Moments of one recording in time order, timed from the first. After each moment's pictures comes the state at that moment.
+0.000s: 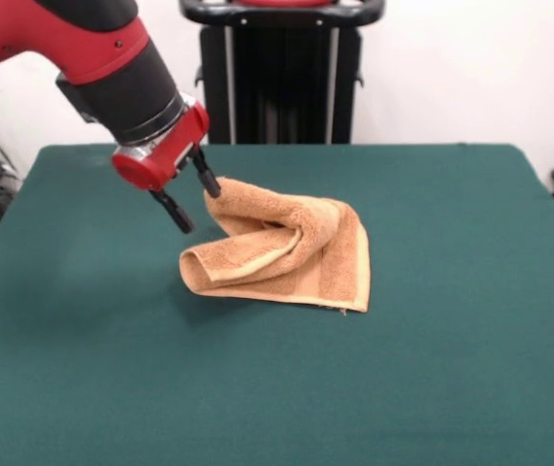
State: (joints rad) arm -1.11 -0.40 0.94 1.70 -0.66 0.97 0.76
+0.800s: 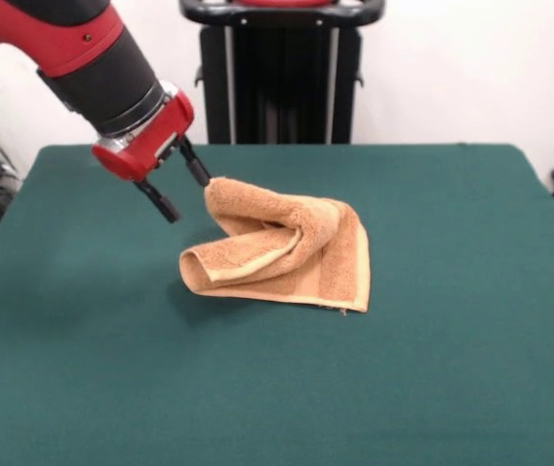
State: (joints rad) arm -1.10 -0.44 0.85 1.69 -0.54 0.97 0.76
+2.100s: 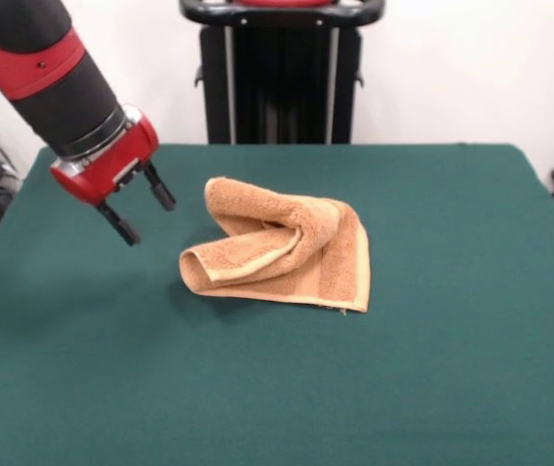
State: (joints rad) arm -1.09 -0.40 0.79 1.59 -0.54 0.97 0.76
